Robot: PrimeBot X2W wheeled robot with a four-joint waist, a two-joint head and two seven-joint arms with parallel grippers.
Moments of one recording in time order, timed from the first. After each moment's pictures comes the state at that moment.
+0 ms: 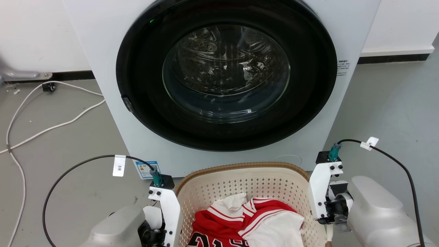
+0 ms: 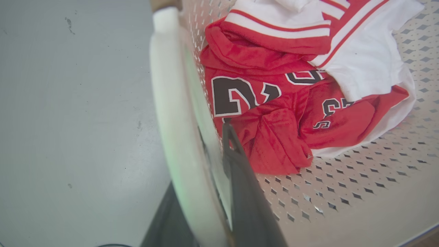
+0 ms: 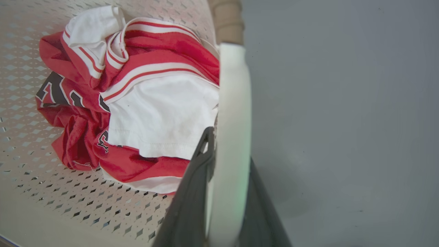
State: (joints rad) left arm -0.68 0.31 -1.23 0.93 -1.27 -0.12 0.50; right arm -0.74 -0.13 0.64 1.23 0.71 0.13 0.68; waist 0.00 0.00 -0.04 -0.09
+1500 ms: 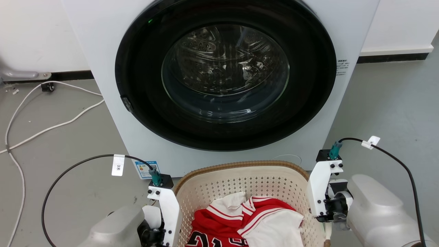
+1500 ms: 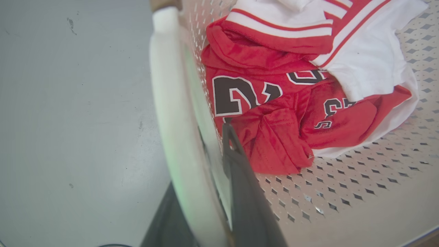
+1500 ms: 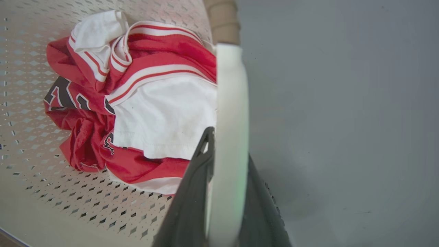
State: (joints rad) left arm -0.69 0.31 -1.26 0.94 -1.30 -0.12 0.49; right arm -0.76 -0.12 0.68 1.25 0.78 0.13 0.66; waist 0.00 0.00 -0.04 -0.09
